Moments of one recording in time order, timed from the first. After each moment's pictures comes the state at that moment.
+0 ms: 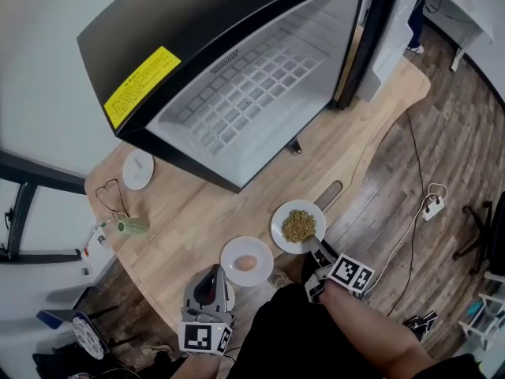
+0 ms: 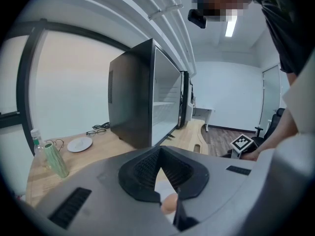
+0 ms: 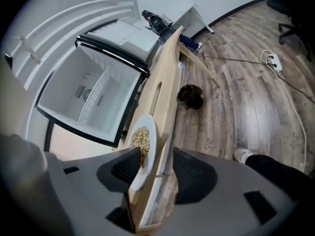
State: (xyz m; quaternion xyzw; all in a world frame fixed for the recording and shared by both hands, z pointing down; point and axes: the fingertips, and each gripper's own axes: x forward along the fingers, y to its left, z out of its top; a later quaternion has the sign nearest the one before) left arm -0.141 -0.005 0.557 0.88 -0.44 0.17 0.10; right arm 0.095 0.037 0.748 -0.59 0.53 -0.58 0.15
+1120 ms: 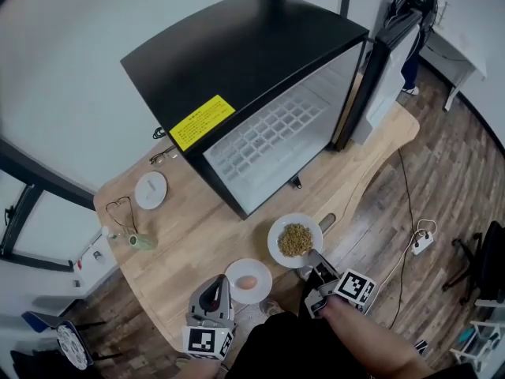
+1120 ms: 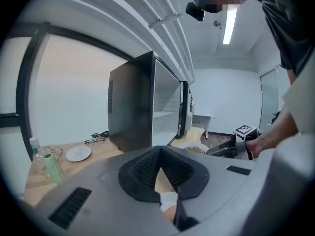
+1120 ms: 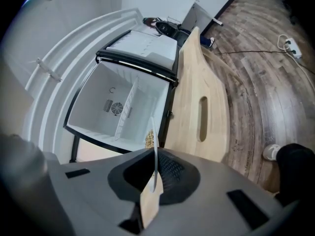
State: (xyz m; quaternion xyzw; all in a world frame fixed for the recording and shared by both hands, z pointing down) left arm -0.138 -0.013 0.530 0.88 -0.44 0.13 0.09; right arm 0.095 -0.002 0.645 -0.53 0.59 -0.56 0.24
